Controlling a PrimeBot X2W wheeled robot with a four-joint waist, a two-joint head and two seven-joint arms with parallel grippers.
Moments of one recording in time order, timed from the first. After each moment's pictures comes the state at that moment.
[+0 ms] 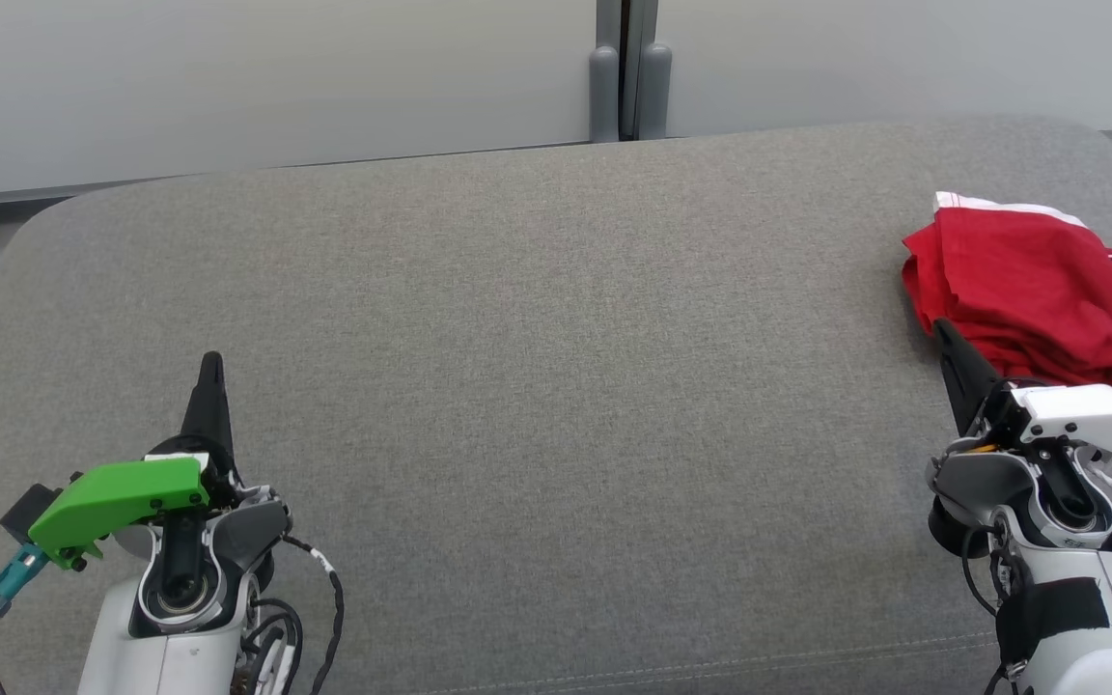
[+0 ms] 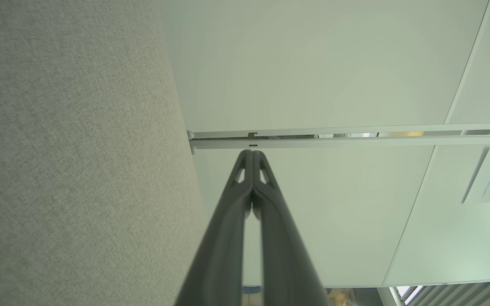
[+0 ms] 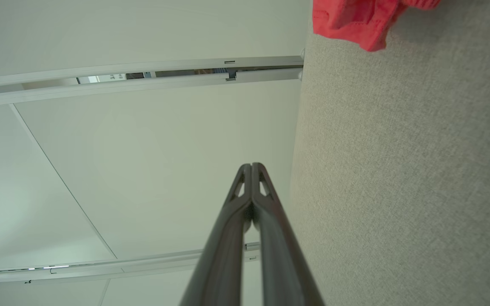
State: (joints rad) left arm -0.36 0.05 0.04 0.49 -1.62 -0.13 -0.02; right arm -0.44 -0.08 -0.21 0.58 1.57 0.13 0.22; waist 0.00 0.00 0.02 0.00
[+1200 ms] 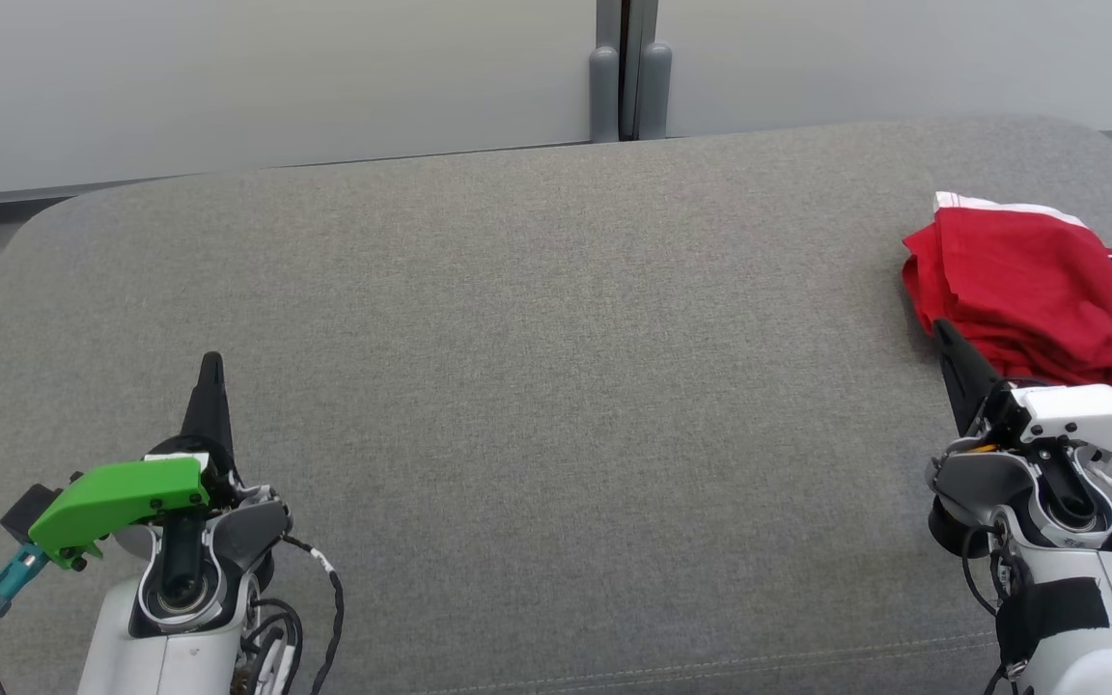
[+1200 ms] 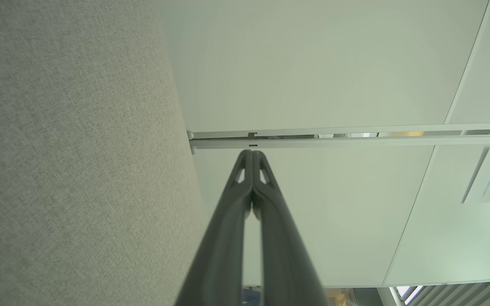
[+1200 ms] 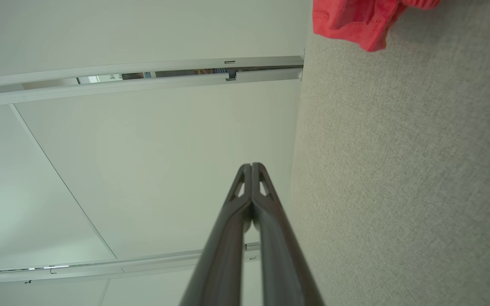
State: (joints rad) left arm -0.36 0.05 0.04 0.49 -1.62 -0.13 -0.02; right arm -0.44 -0.08 -0.21 0.58 1.57 0.13 0.22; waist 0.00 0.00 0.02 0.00
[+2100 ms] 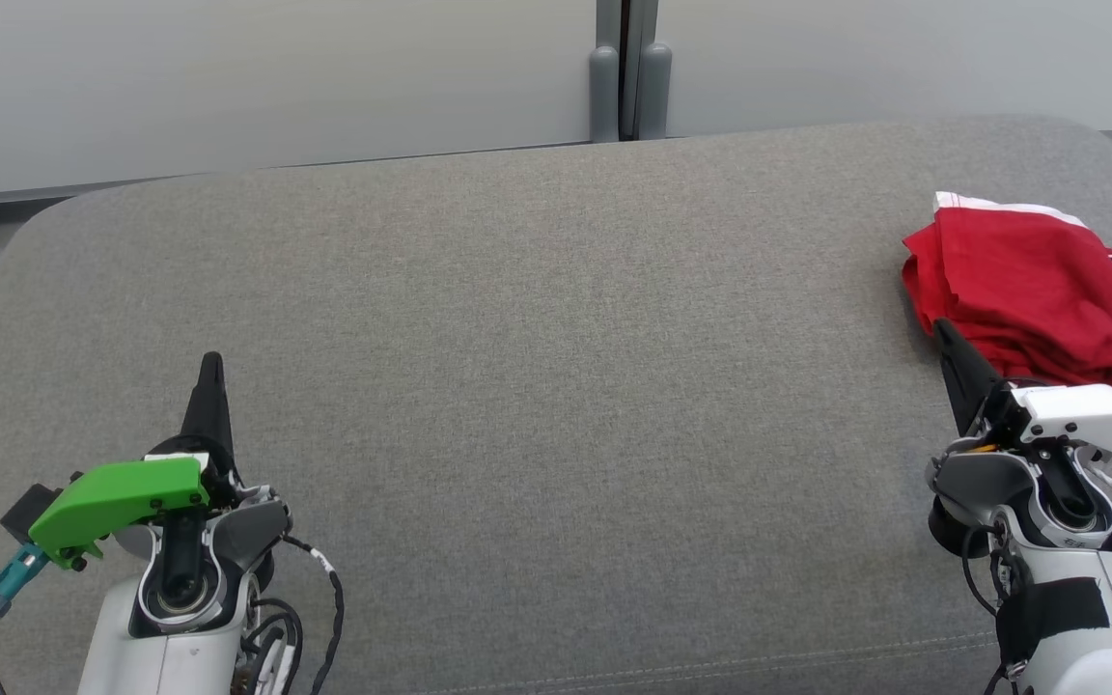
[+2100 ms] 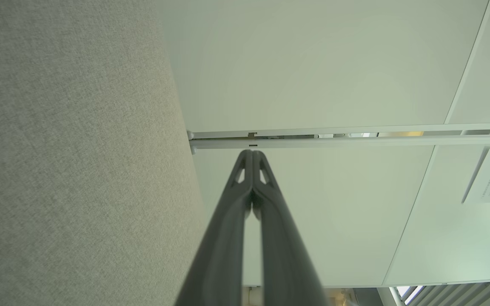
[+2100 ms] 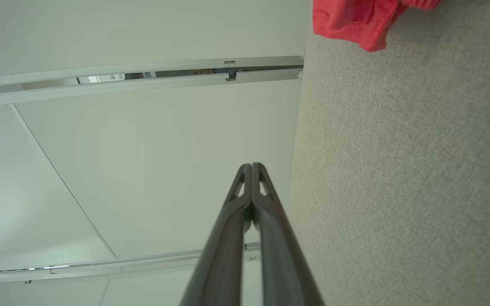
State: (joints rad) left arm -0.36 0.05 0.04 0.49 -1.62 -0.13 -0.02; right arm -0.44 -0.08 -0.21 0.58 1.57 0.13 0.22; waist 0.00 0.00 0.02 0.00
